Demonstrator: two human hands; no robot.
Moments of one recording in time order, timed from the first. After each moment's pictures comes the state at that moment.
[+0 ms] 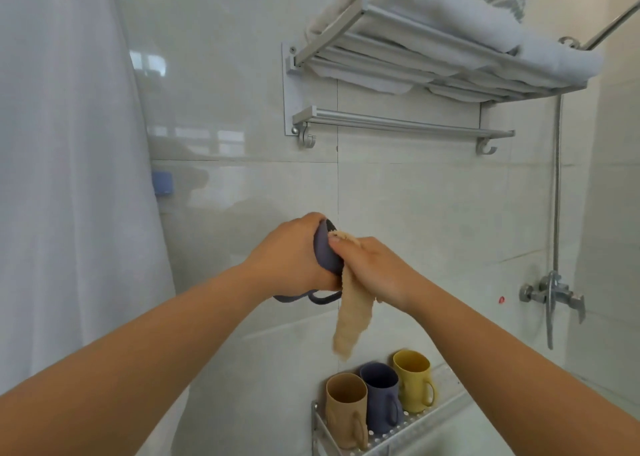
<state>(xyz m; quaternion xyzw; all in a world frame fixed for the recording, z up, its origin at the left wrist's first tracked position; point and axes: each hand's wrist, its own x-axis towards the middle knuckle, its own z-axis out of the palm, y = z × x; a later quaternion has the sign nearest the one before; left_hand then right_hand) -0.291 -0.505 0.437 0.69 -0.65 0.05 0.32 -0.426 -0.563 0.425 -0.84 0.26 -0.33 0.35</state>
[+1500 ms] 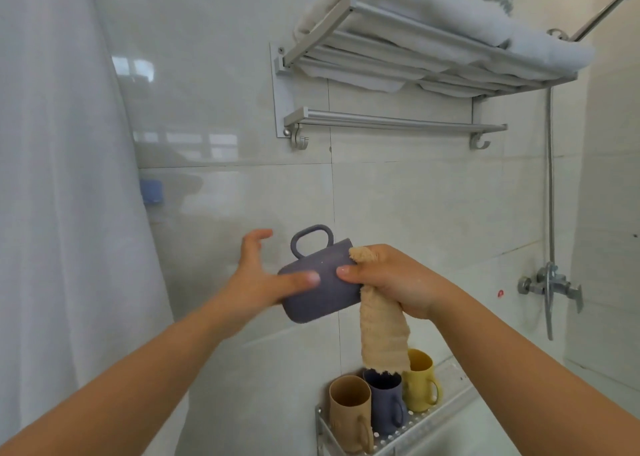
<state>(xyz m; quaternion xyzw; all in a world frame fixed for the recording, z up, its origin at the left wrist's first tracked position) -0.253 -0.494 0.399 0.61 -0.53 -0.22 0.55 -0.443 -0.591 0.411 -0.77 0.14 -0.28 0.55</state>
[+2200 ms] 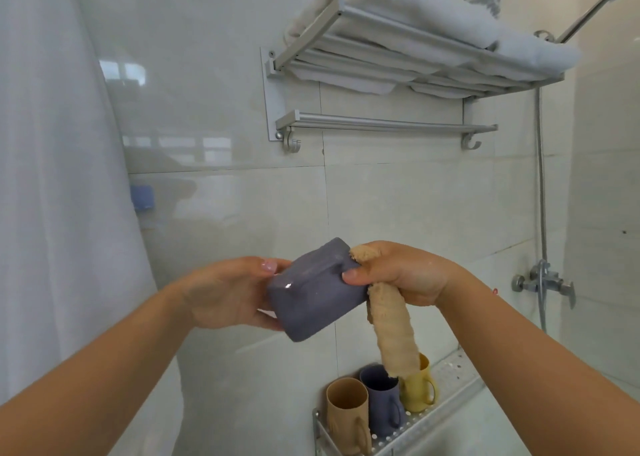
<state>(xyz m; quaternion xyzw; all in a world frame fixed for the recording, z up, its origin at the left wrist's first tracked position) -0.229 -0.482 0.425 0.47 -0.56 -0.54 0.42 -0.458 -0.595 0.430 -0.78 0.09 -0.17 0.60</state>
